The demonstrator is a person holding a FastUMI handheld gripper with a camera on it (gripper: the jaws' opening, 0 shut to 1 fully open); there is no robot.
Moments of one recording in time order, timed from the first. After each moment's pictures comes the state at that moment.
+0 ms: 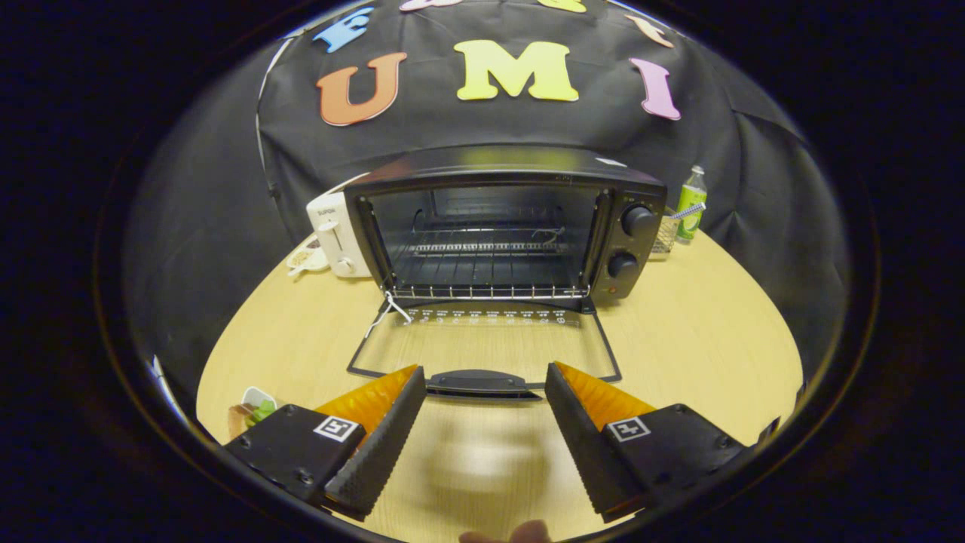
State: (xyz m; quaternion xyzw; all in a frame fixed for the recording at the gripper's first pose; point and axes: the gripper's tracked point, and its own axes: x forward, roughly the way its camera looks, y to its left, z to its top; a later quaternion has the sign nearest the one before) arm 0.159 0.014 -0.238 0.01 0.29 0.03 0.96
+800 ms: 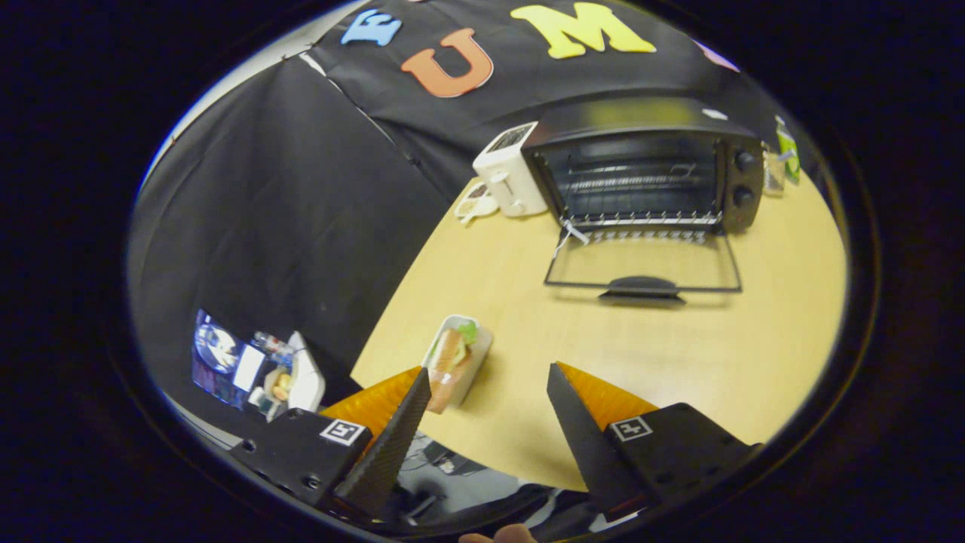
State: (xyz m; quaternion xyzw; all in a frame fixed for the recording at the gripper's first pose) arm 0.017 0.135 -0.208 0.16 0.44 0.30 0.83
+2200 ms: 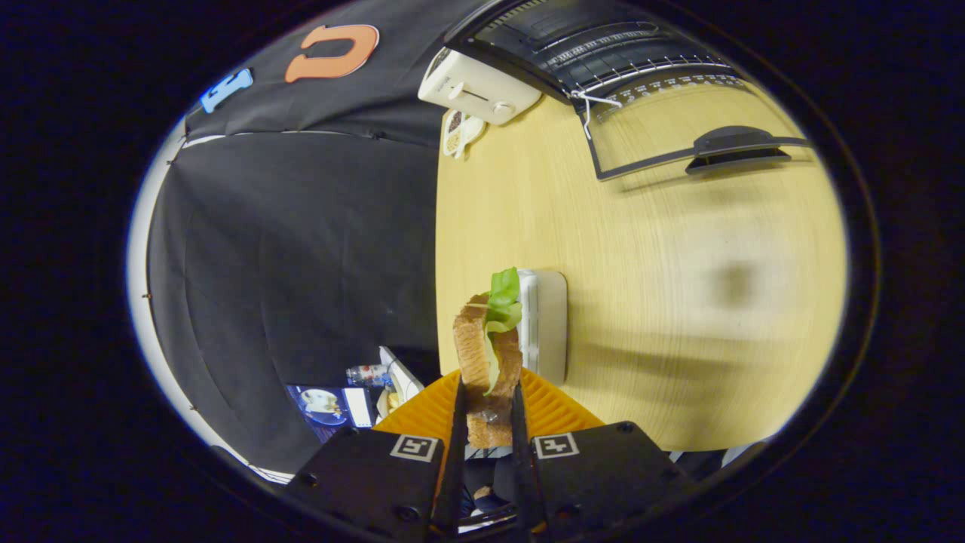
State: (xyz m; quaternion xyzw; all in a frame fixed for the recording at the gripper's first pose) arm 0.032 0.198 -0.210 0.34 0.57 0.30 0.69
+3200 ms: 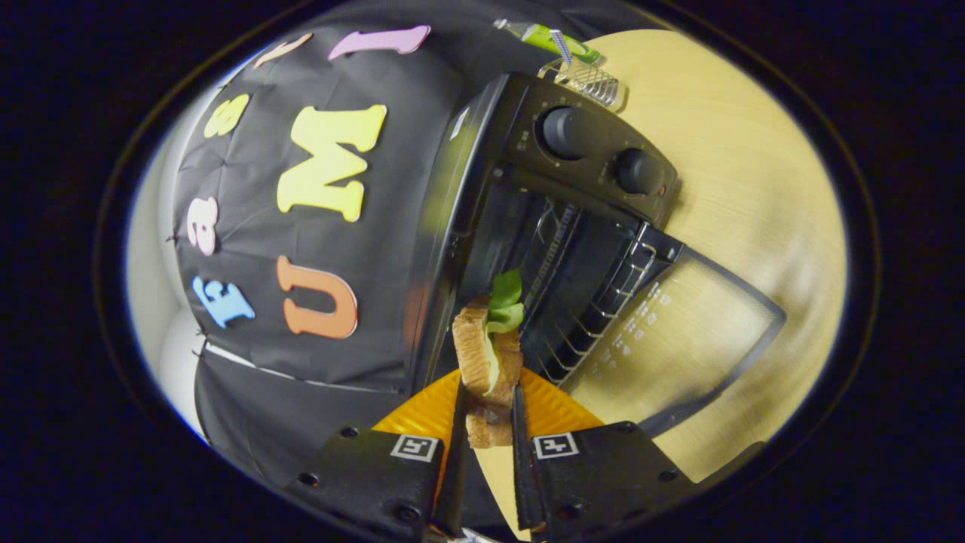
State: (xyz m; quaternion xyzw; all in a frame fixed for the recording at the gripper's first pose) arm 0.286 0.025 -0.176 0.60 0.22 0.06 0.77
